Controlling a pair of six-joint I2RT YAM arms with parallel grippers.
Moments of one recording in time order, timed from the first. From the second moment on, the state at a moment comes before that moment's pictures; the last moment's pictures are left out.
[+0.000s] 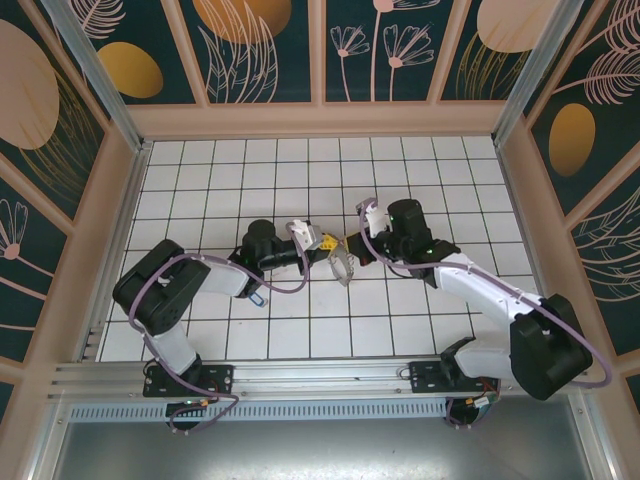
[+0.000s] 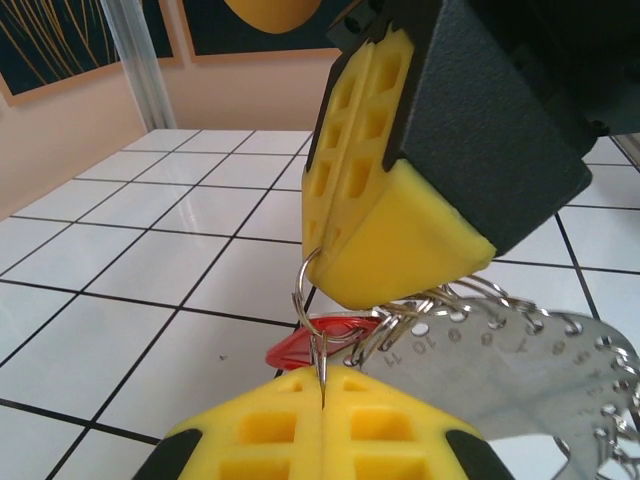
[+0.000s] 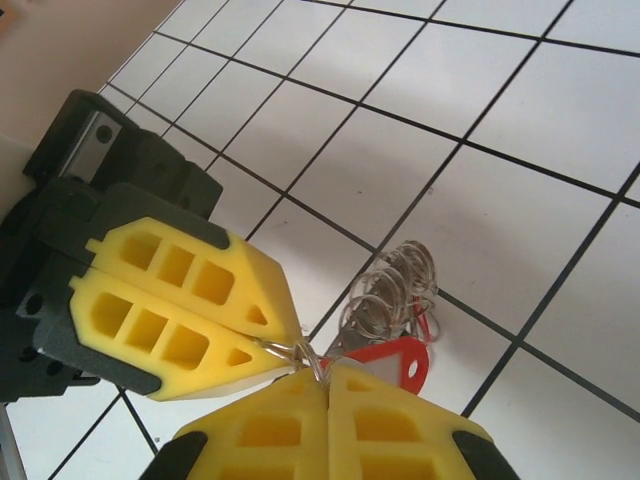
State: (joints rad) left arm -0.64 1.76 0.61 0.99 0.65 0.17; right arm 0.54 1.26 0.72 -0.07 -0.43 0.17
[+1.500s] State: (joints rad) left arm -0.63 1.77 0.59 1.08 0.64 0.13; right arm 0.55 1.35 0.77 -0.12 -0.43 0.17
